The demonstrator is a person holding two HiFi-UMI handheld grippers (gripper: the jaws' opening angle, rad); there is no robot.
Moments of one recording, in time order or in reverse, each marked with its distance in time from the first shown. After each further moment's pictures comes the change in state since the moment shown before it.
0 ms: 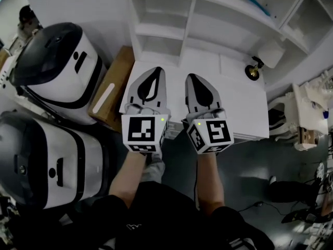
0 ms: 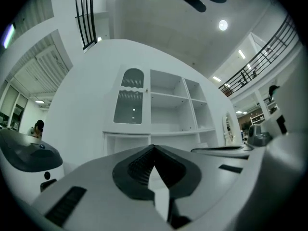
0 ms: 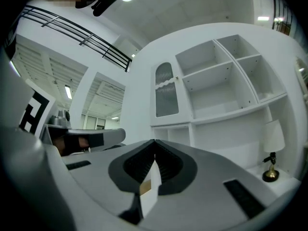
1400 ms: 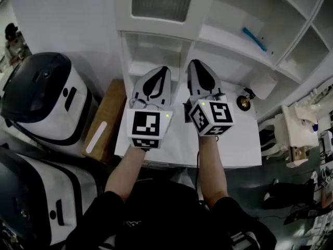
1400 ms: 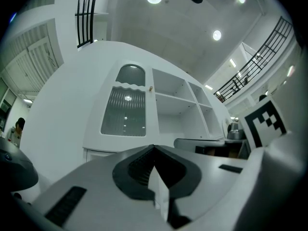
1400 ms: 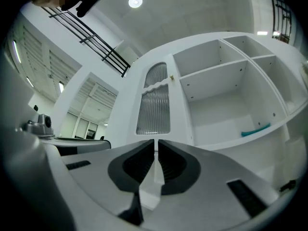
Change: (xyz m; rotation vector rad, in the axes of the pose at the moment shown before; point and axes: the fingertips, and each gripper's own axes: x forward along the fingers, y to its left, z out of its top) left arm 0.160 0.065 0.042 0.011 -0.105 -0.109; right arm 0.186 -0.081 0.072 -0.073 -0.147 -0.060
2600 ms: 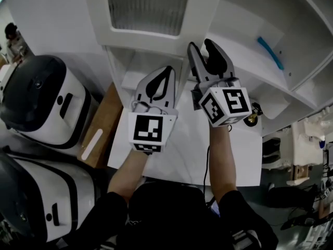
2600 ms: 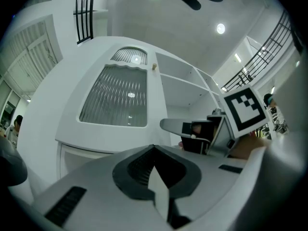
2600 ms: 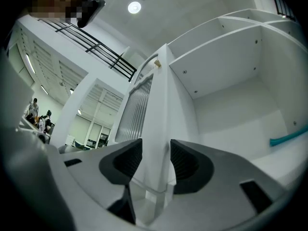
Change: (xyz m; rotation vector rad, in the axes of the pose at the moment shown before) left arm 0.141 0.001 -0.039 0.004 0.043 0.054; right arm 0.123 -0.108 0.007 0.016 -0.043 0.171
